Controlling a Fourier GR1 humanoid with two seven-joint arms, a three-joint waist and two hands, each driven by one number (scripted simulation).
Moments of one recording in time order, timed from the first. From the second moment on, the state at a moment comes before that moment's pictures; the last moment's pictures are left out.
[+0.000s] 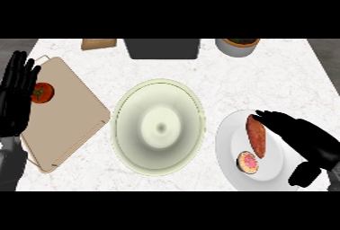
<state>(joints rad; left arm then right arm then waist) -0.23 0.40 0.12 -1.48 0.24 0.11 -0.05 -0.12 -0.70 0.31 -1.67 0.63 0.42 0.03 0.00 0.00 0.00</state>
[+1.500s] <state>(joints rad) -0.26 0.33 0.20 -1.48 0.17 0.04 -0.03 -0.25 -0.43 0.21 -1.19 1.00 0.34 -0.21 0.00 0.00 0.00</state>
